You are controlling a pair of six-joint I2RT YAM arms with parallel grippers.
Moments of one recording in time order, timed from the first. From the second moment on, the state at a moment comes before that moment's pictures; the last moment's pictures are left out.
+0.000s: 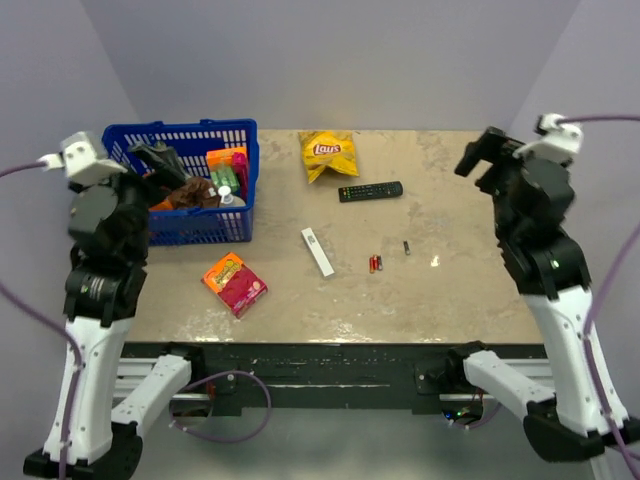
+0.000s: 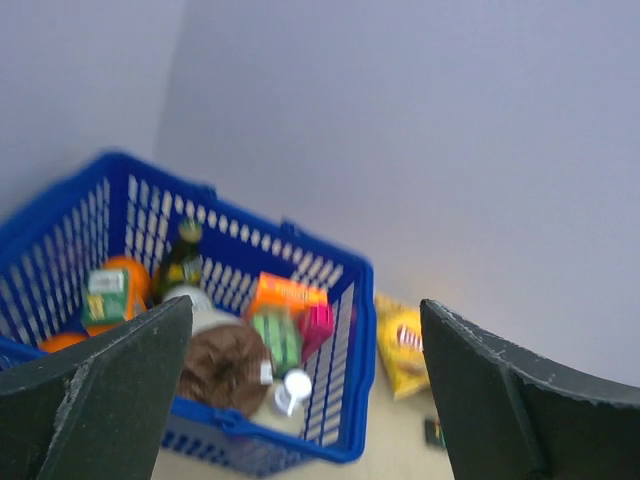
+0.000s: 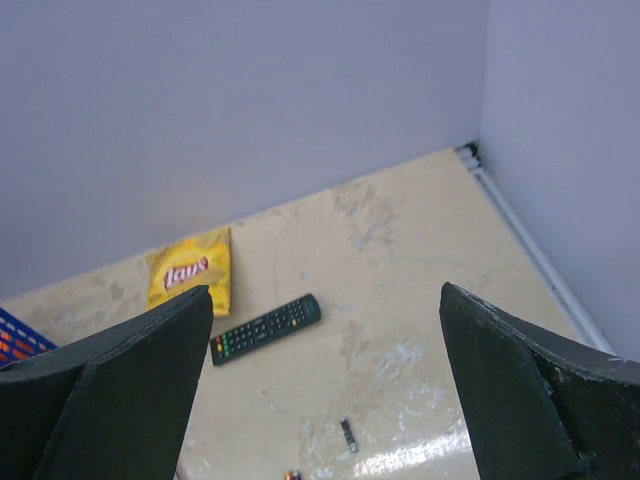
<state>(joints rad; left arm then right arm) -0.15 0.82 1.26 -0.44 -0.35 -0.43 0.28 0.98 1.41 -0.53 0.49 0.29</state>
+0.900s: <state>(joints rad) -0.15 0.69 1.15 -0.25 -0.69 -0.27 0.41 0.58 1.19 -0.49 0.58 0.18</state>
